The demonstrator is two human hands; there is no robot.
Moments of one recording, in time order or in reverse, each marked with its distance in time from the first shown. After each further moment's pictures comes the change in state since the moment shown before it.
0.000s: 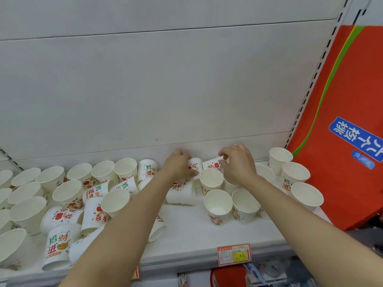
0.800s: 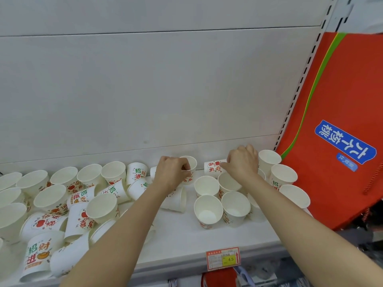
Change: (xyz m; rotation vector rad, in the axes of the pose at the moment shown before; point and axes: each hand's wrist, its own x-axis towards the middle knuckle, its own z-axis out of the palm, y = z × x) left_hand -0.019 0.013 0.011 -0.067 0.357 0.183; right_hand 0.010 0.022 -0.016 -0.373 -0.105 0.230
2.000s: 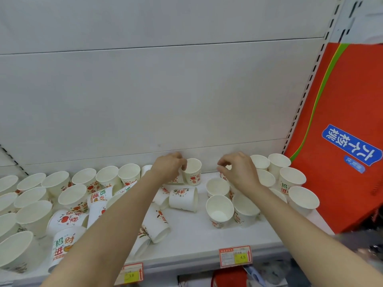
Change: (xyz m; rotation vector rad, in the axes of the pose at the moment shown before) left_hand 0.010 -0.044 -0.044 0.393 -0.315 0.149; right_hand -0.047 -0.035 -0.030 0.537 0.100 -0.226
